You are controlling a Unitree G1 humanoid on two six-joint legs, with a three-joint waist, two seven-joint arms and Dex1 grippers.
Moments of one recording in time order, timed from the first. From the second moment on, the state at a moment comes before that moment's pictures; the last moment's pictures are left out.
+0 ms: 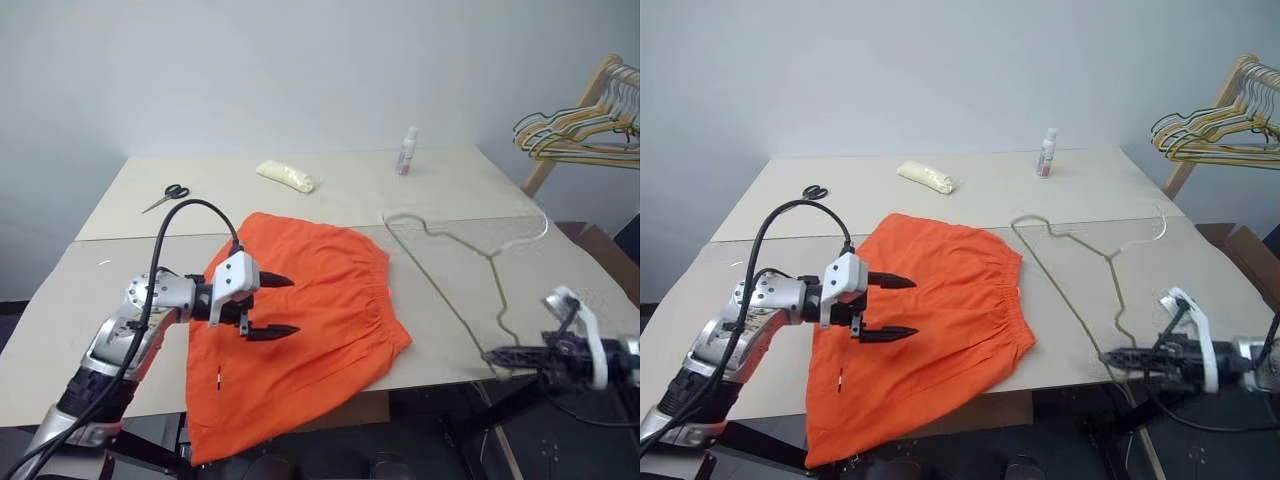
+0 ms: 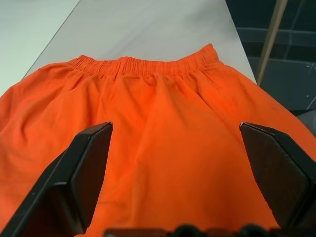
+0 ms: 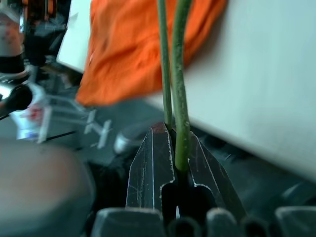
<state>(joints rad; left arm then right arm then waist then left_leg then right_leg) -0.35 0.72 -0.15 -0.16 -0.34 0.30 -1.19 -0.06 -1.16 -0.05 0.18 0.81 1.16 1.44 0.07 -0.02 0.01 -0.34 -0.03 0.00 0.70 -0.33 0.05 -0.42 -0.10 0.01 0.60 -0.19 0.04</state>
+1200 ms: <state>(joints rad) -0.30 0.74 -0.15 -0.23 -0.33 0.31 -1.17 -0.30 -1.11 0.26 0.47 0.61 1.04 1.55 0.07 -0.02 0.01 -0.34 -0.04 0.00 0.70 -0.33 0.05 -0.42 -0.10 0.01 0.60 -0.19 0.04</state>
